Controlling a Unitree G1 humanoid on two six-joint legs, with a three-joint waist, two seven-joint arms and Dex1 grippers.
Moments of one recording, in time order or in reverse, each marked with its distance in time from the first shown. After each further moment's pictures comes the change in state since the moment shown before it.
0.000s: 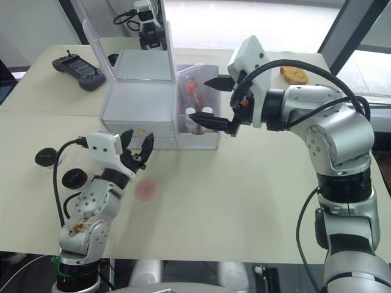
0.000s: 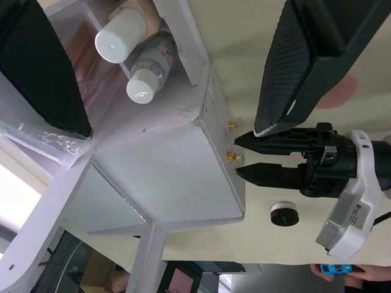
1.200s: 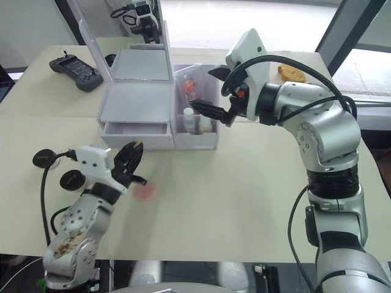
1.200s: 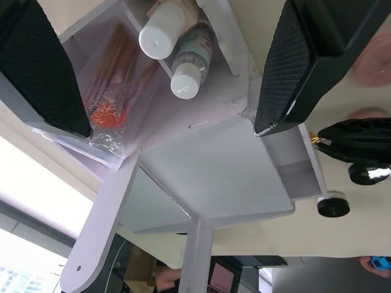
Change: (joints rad) left arm 0.216 0.045 0.084 -0.230 -0.072 0.082 -0.086; right arm -0.013 0.099 -0.002 0.063 -0.084 -0.030 -0.090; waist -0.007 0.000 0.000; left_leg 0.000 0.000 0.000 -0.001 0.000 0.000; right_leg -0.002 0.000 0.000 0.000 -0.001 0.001
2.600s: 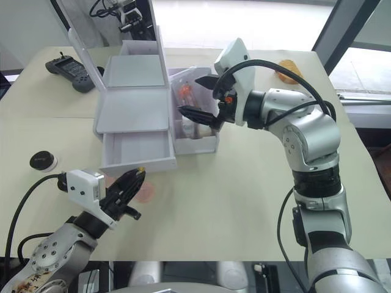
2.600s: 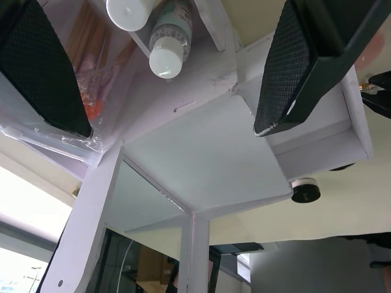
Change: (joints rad) left arm 0.243 0.219 0.005 -0.218 -0.269 0.066 0.072; right arm 0.000 0.079 0.010 0.046 -0.001 -0.014 0.038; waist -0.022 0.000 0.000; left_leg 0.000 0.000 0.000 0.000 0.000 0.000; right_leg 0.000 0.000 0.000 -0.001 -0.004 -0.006
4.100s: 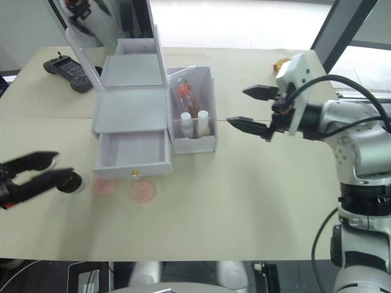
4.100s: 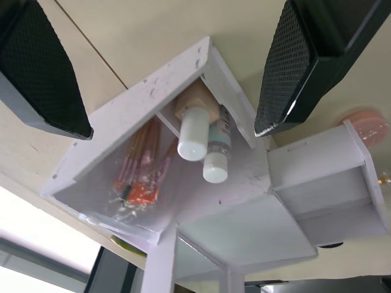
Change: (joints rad) left arm -0.028 0.761 0.711 0.809 -0.549 -0.020 -0.781; right arm 0.292 -0.325 -0.225 0.029 0.035 -0.119 0.216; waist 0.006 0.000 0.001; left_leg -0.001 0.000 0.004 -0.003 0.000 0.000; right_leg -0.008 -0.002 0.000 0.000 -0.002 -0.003
